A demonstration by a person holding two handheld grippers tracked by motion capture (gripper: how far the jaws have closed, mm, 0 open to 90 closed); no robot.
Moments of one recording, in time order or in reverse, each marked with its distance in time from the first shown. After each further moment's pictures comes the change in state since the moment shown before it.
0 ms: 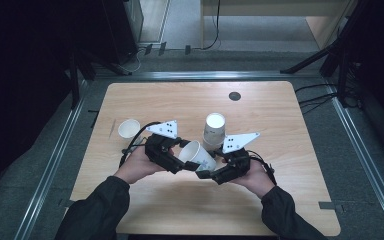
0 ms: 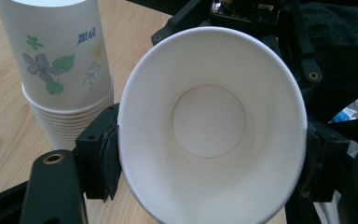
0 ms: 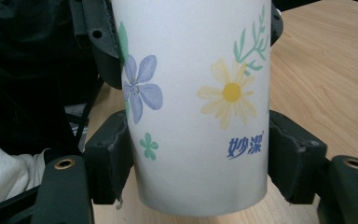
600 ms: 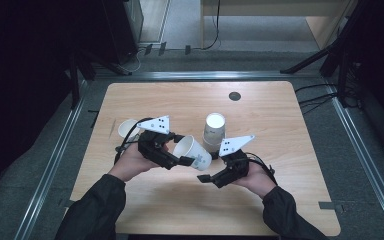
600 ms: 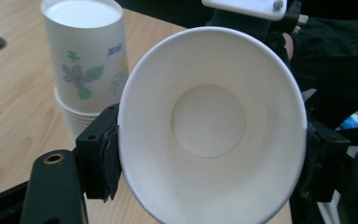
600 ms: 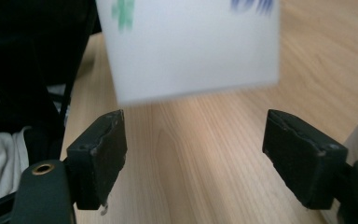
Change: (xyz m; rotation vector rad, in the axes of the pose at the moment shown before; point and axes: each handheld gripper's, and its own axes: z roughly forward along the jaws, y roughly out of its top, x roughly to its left) left arm 0.003 0.002 -0.021 -0.034 0.042 0.004; right arm -0.003 -0.011 0.008 0.106 -0.051 -0.002
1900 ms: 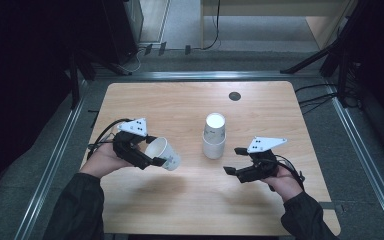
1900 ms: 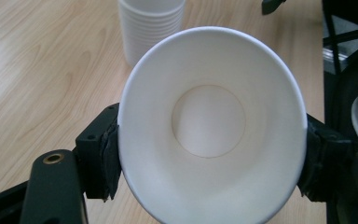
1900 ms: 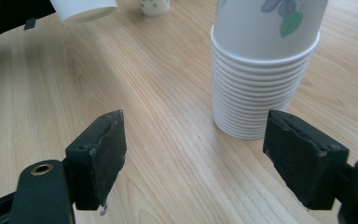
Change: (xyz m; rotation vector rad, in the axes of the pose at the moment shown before) left arm 0.019 -0.038 -0.048 0.203 0.134 -0.008; right arm -0.010 -0.031 -0.061 -0.001 -0.283 0.117
